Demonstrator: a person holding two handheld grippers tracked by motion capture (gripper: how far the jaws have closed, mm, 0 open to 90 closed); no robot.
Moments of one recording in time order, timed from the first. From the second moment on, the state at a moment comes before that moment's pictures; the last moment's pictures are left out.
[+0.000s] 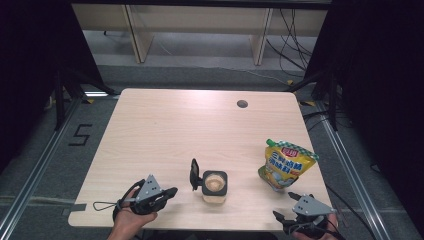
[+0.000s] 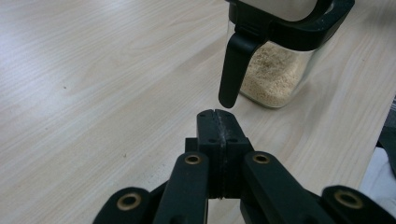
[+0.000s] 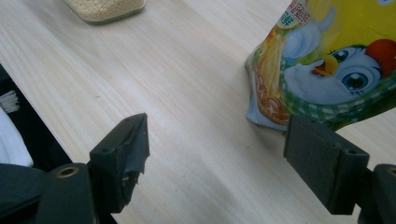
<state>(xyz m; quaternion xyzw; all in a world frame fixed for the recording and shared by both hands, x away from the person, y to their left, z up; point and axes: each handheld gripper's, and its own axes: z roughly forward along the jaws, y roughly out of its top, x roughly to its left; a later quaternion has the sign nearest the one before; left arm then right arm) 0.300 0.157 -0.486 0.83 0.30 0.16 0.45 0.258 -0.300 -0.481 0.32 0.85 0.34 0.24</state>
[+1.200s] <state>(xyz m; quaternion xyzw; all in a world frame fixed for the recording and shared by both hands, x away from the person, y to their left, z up) 0.313 0.112 -0.430 0.83 0.25 0.19 0.47 0.257 -0.298 -0.480 0.31 0.85 0.35 0.24</state>
